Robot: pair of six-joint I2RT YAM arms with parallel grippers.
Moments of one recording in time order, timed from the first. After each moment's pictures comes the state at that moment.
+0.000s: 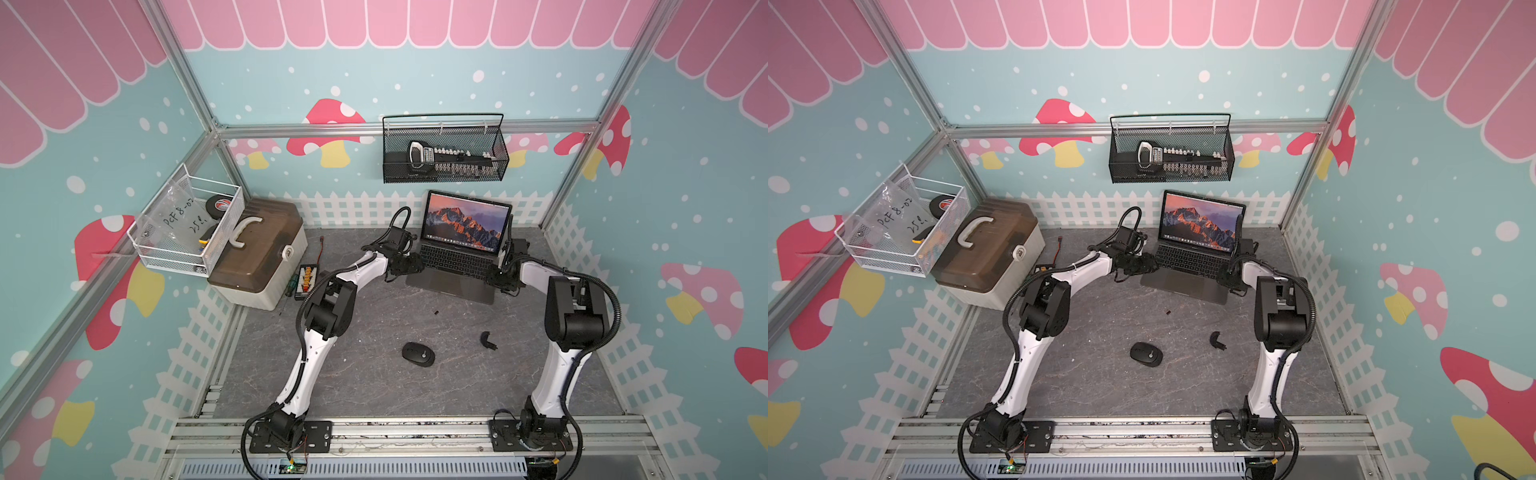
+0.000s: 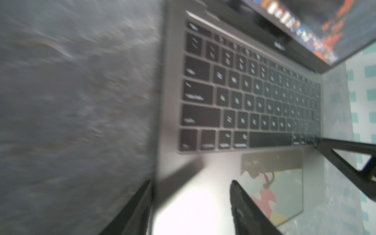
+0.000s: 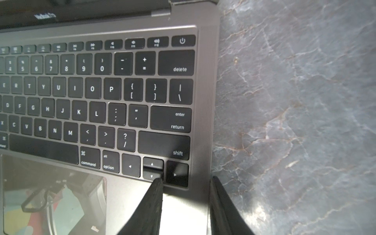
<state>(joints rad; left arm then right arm) -0.49 2.49 2.05 -0.47 0.28 -0.49 -0.02 2.01 1.31 -0.38 -0.13 0.28</state>
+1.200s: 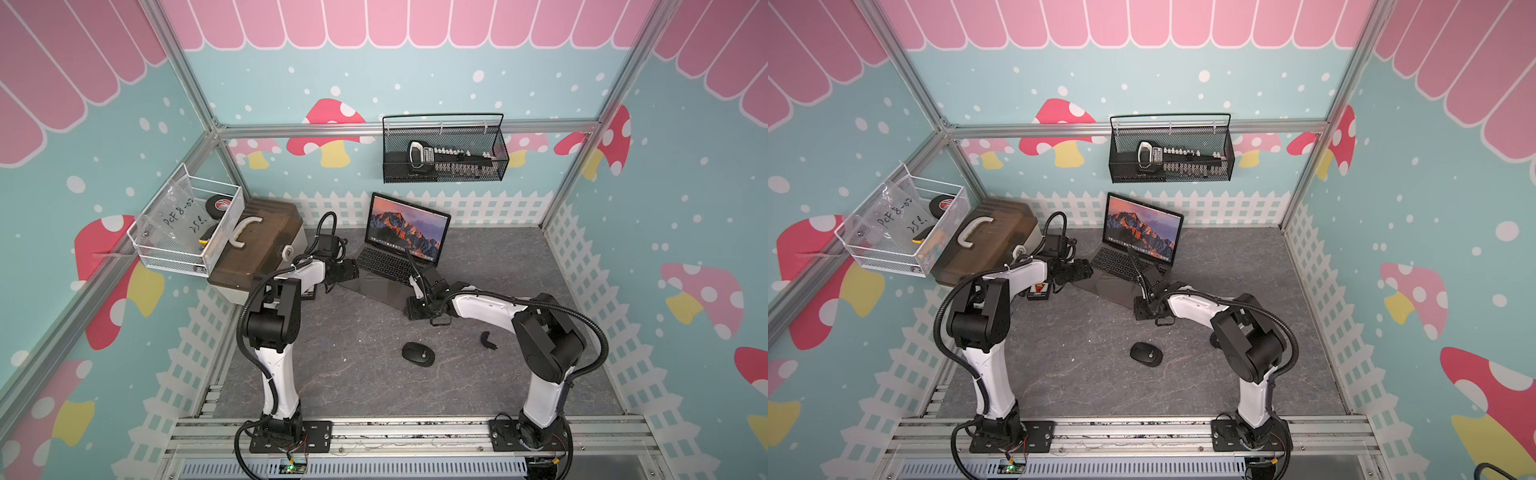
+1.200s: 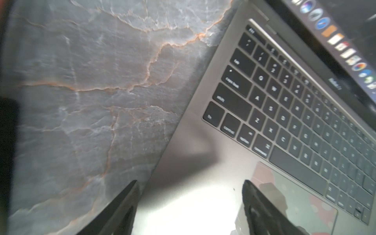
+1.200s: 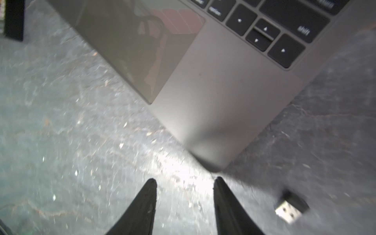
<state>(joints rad) -0.13 2.01 1.36 -0.32 0.15 -0.36 0.67 1.83 1.19 -0.40 -0.12 0.42</state>
